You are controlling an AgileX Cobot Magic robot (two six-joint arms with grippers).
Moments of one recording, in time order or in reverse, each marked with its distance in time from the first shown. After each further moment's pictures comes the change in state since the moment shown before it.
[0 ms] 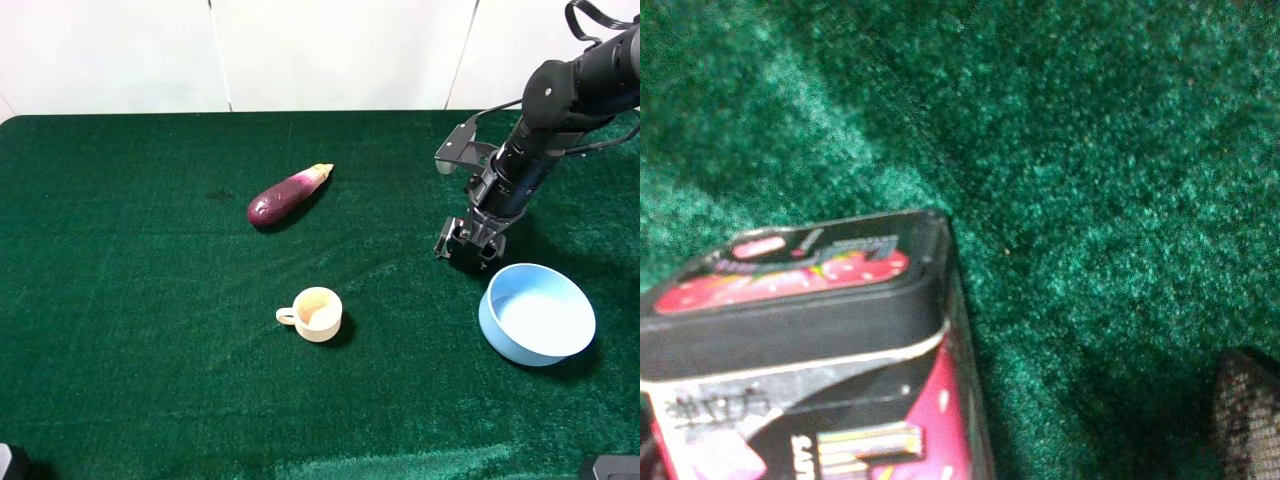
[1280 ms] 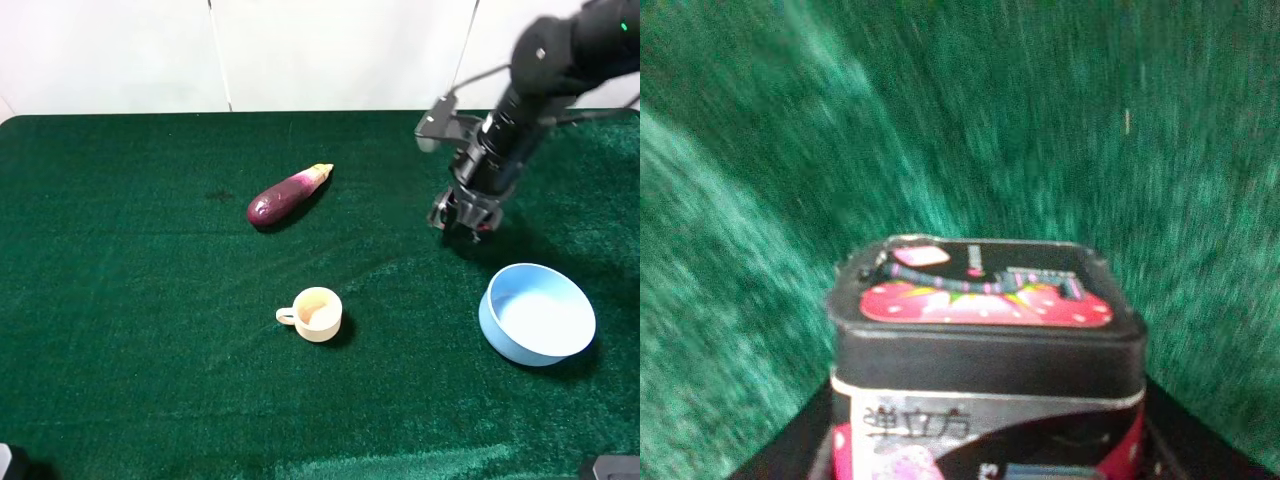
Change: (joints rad) left arm 0.000 0.000 0.000 0.000 0.000 0.000; right arm 0.115 -0.076 -0.106 -0.011 0.144 0.004
